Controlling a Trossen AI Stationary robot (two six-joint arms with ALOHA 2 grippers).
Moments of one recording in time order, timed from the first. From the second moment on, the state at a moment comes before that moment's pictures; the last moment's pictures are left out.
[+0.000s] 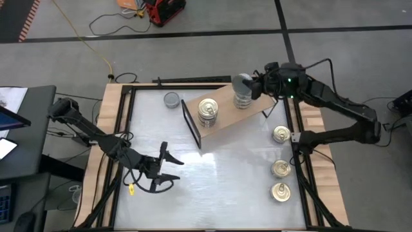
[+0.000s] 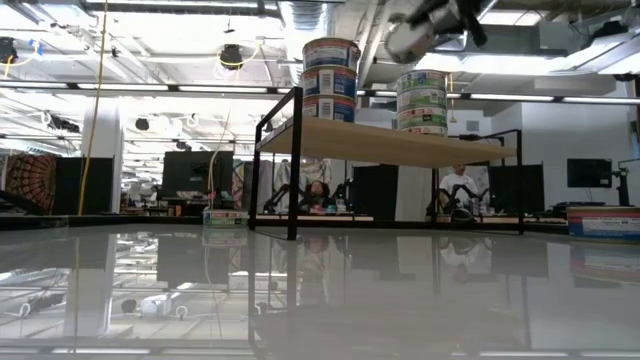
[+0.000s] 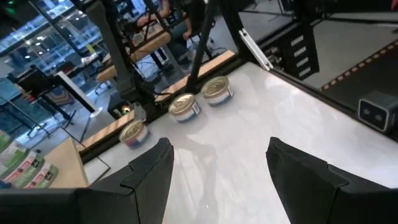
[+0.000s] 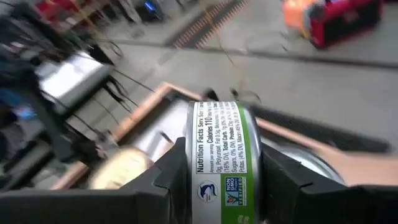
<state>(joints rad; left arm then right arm) -0.58 1.10 0.68 0.25 -0.42 0.39 -0.44 1.06 1.22 -0.52 0.13 0.51</state>
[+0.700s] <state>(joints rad) -0.57 1.16 0.68 0.35 -0.43 0.46 -0.58 1.11 1.22 -0.55 -0.08 0.58</state>
